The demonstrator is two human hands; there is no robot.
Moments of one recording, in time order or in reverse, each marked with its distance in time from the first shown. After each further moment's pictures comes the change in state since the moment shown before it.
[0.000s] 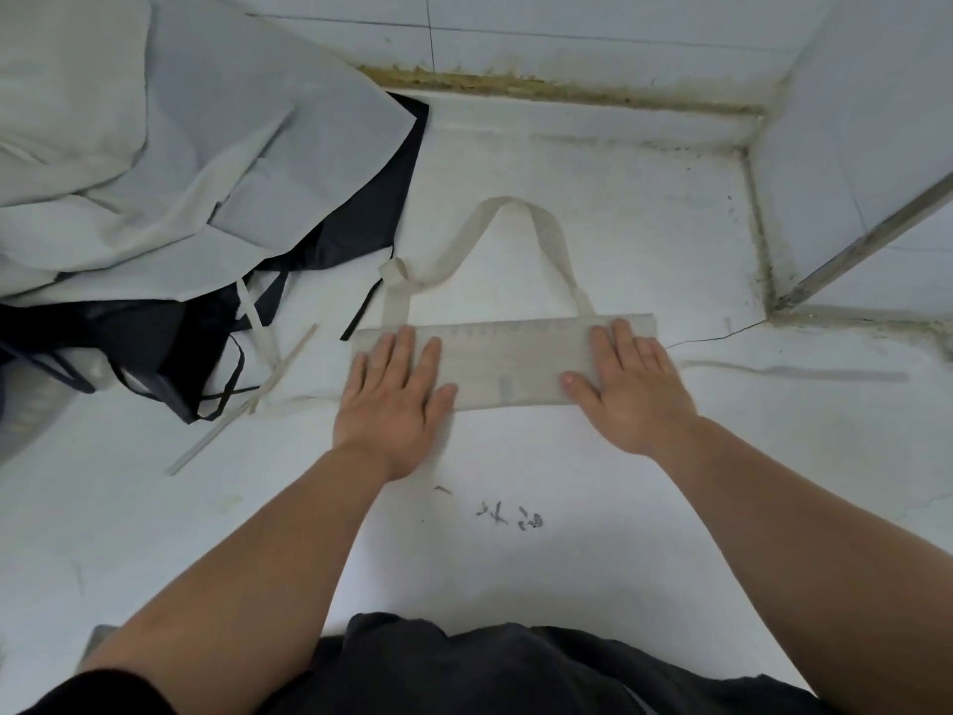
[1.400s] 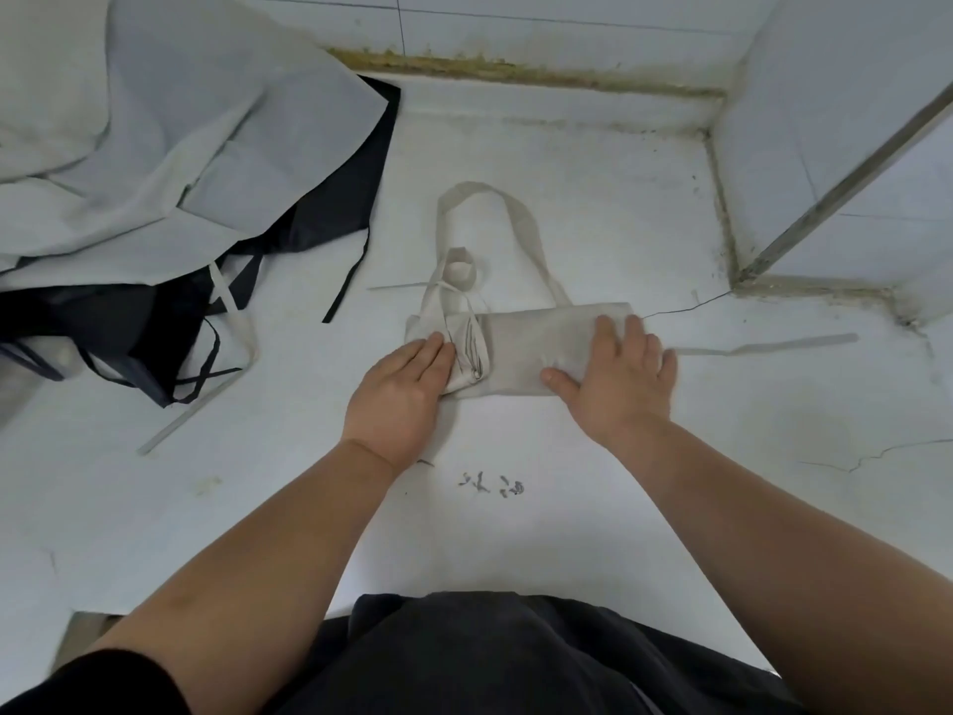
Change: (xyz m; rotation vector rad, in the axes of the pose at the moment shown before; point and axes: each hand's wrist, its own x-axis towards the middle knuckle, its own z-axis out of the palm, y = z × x) left_hand 0.002 0.010 0.025 -0.029 0.439 0.416; right_hand -0.029 -0.017 0.009 0.156 0.187 0.278
